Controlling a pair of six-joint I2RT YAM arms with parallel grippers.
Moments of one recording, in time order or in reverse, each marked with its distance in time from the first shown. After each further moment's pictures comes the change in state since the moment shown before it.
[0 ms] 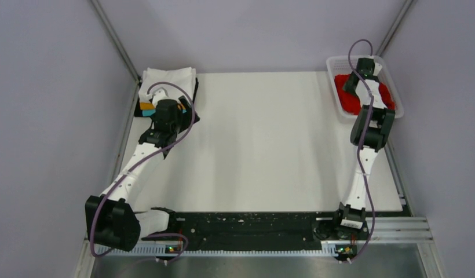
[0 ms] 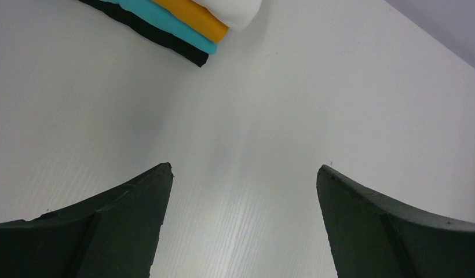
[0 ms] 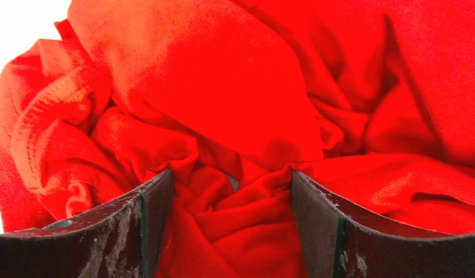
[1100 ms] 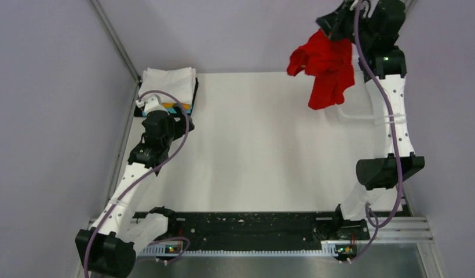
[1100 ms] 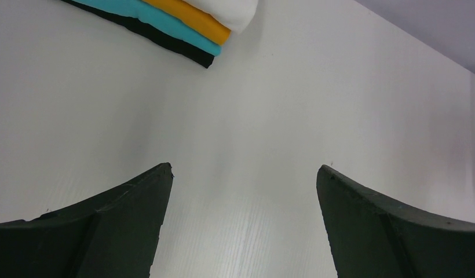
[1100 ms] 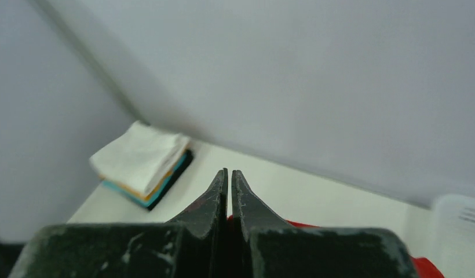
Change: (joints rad) left arm 0.000 -0.233 -0.083 -0.055 0.003 0.064; right arm 0.232 -0.787 -0.031 0.097 -0.664 -0.083
